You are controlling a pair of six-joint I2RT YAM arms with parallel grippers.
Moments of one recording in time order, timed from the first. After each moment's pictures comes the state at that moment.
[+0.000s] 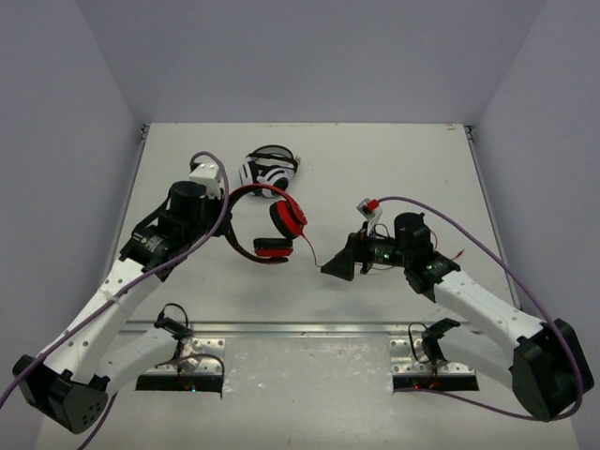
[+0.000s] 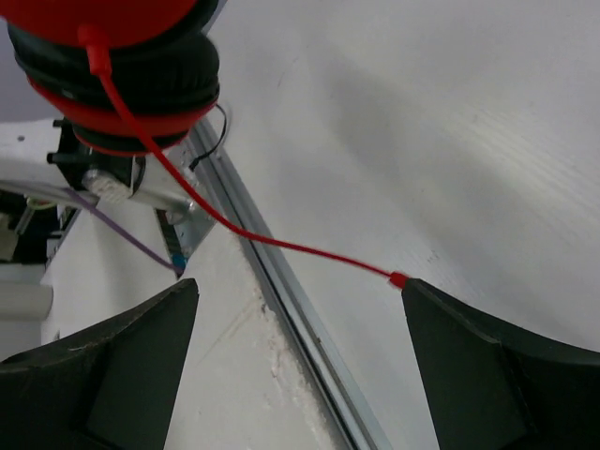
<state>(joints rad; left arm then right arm) -0.41 0.91 0.91 -0.59 -0.12 -0.24 0.44 0.98 0.42 0.17 -0.71 0.47</state>
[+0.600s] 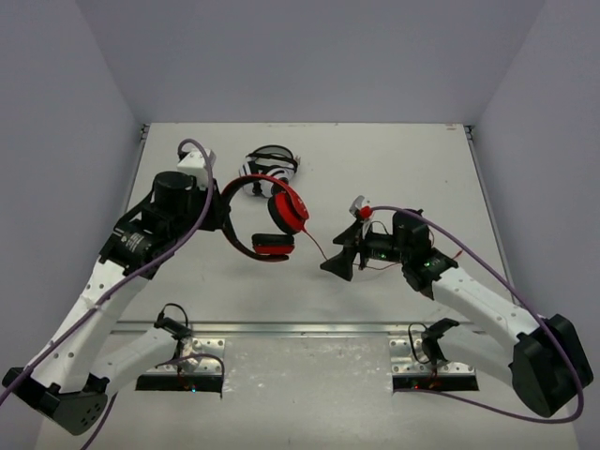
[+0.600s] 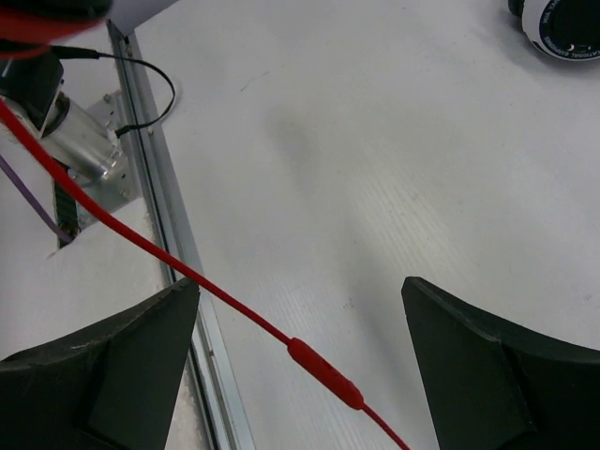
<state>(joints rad) -0.41 0.90 1.09 -0.73 -0.06 -0.29 0.51 1.02 0.46 0.24 -0.68 0.10</state>
